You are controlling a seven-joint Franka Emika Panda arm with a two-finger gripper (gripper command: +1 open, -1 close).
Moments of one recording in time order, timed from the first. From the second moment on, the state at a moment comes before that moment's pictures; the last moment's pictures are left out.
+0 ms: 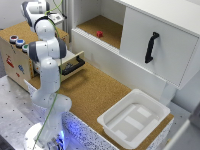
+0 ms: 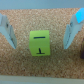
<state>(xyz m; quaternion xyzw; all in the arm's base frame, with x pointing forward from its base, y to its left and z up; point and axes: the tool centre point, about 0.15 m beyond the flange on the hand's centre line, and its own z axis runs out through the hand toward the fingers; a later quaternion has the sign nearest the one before) 0.332 0.460 0.441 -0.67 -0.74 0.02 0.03</state>
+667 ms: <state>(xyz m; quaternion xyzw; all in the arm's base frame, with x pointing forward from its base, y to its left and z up) 0.320 0.465 0.432 -0.67 -0.74 0.03 0.02</state>
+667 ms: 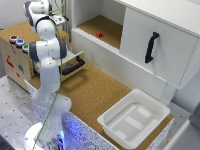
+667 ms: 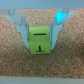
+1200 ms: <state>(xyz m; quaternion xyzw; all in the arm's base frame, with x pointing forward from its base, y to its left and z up) 0.314 0.455 0.451 -0.73 -0.69 0.01 0.00</state>
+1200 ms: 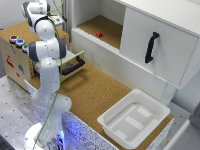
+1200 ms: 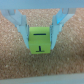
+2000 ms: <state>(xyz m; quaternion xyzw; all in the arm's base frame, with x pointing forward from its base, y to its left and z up) 0.294 0.326 0.414 -0.81 -0.58 -0.02 -0.02</state>
